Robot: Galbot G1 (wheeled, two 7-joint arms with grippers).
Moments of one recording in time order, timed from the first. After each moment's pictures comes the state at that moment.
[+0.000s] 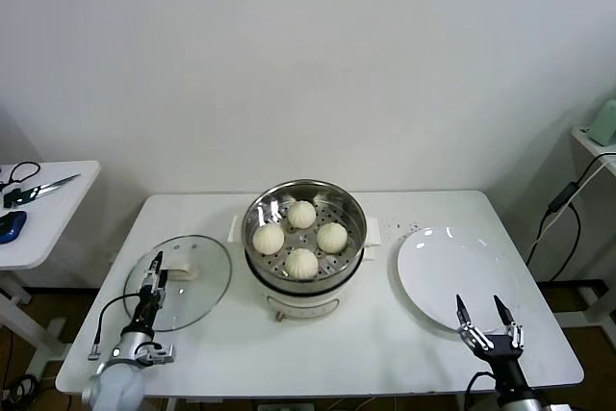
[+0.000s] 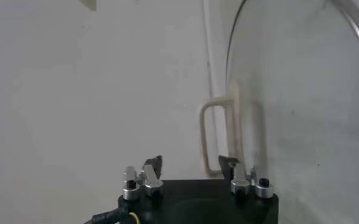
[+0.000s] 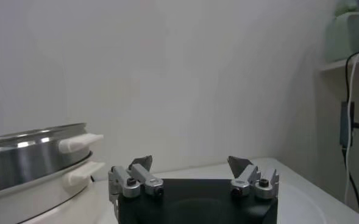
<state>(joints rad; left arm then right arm) 1.18 -1.28 -0.67 -1.21 1.43 -0.13 -0.43 -1.68 1.22 0.67 1.77 0.56 0.37 -0.18</state>
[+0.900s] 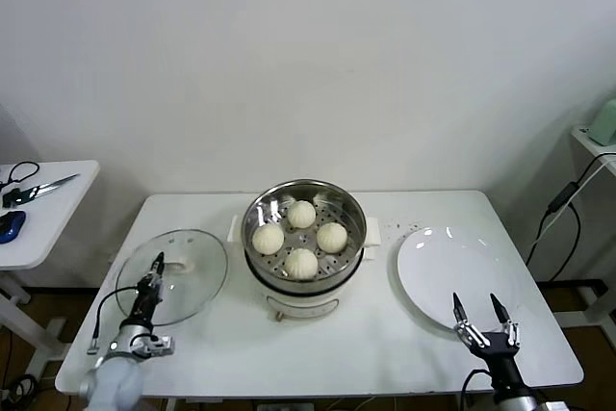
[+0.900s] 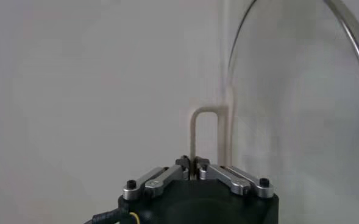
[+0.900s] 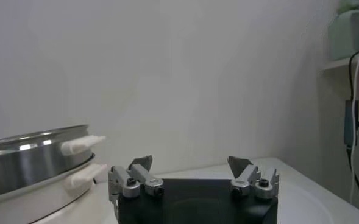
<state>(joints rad) 1.19 -1.26 -0.67 -1.31 1.31 -0.13 -0.36 -1.67 1.23 0.66 1.77 0.56 0.37 -0.17</state>
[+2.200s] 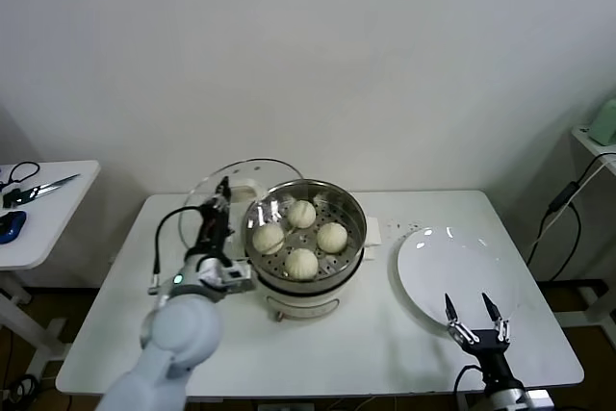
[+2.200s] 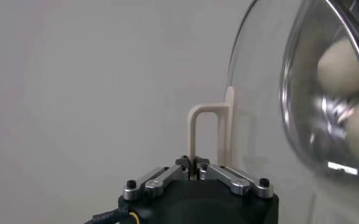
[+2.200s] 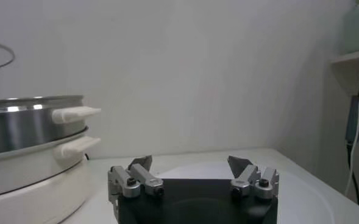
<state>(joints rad) 1.07 -1.21 -0.18 -2.05 1.21 0.52 0.24 -1.61 1.20 0.61 1.70 0.46 0.35 -0.11</state>
